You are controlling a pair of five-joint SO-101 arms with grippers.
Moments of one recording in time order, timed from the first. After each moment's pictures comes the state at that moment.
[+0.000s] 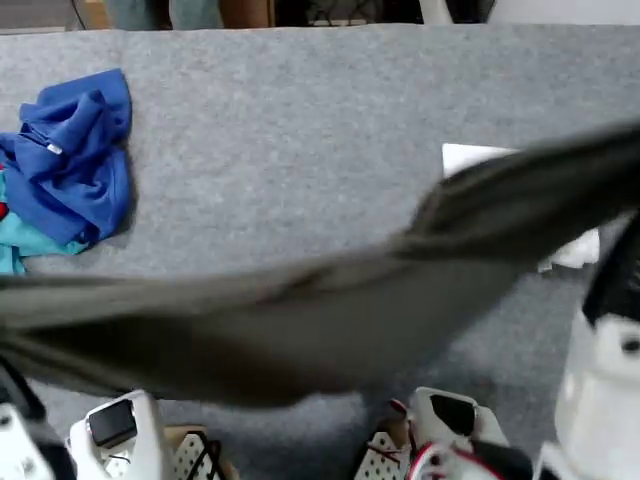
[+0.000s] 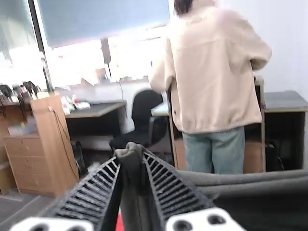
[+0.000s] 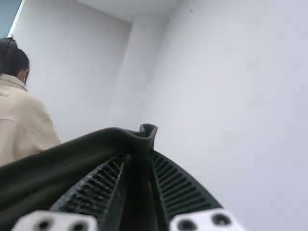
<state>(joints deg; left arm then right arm) -30.7 -59.2 -41.3 101.0 -9.8 14.0 -33.7 -71.3 79.3 12.0</state>
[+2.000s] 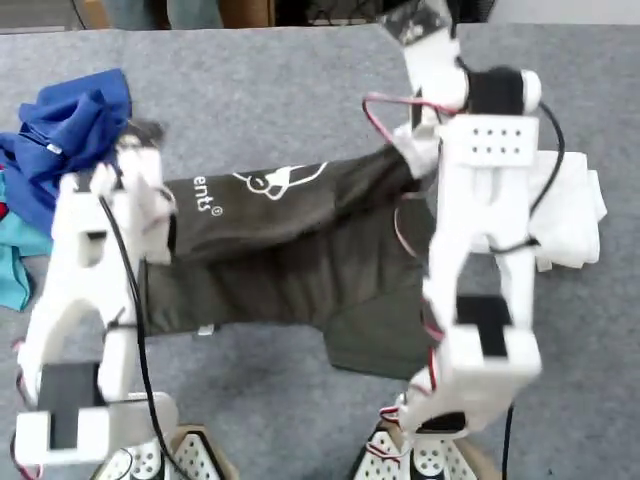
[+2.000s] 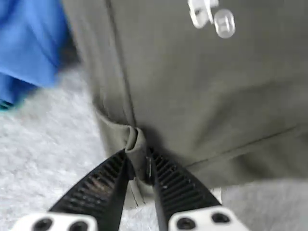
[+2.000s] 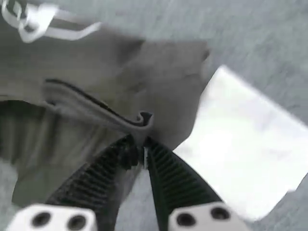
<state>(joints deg) -8.8 -12.2 29.4 72.7 -10.2 0.6 8.5 -28.2 98.3 28.8</state>
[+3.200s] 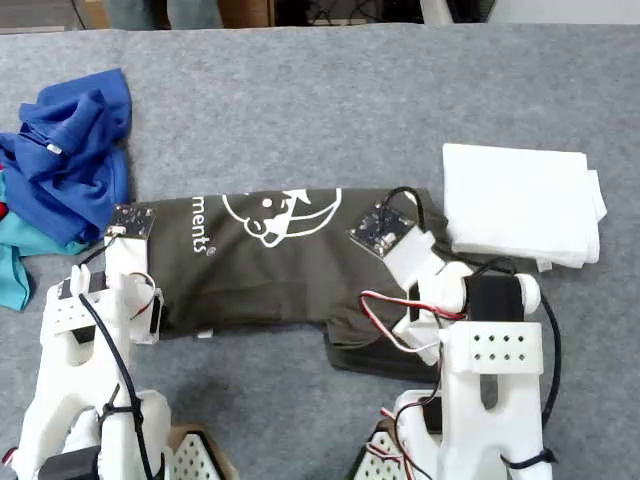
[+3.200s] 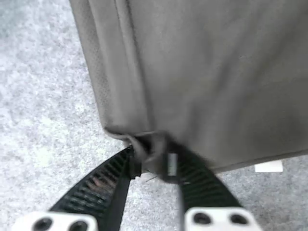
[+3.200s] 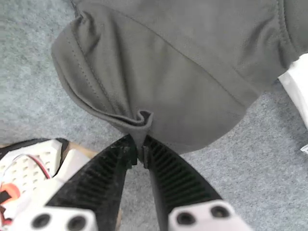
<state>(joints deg) -19.7 -35.0 65.6 57.7 -19.3 0.6 -51.6 45.9 95.7 45.9</state>
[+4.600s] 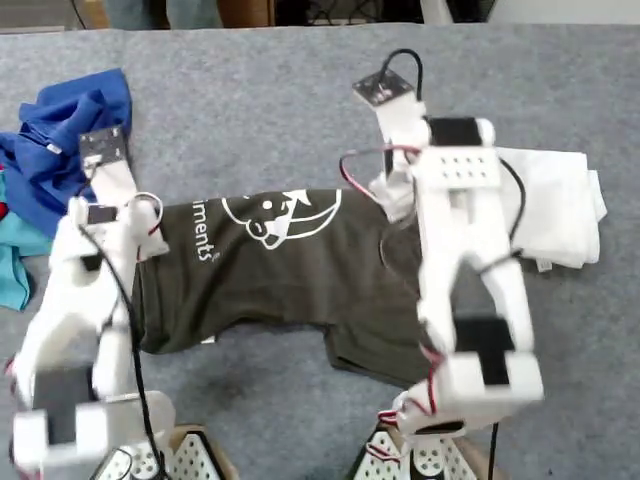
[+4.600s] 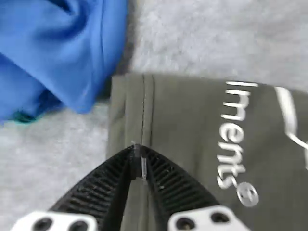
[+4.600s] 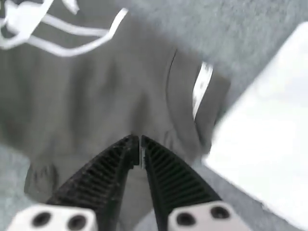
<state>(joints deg) -14.7 -6.3 39.4 43.0 8.4 -2.4 8.3 -3.3 83.7 25.5</state>
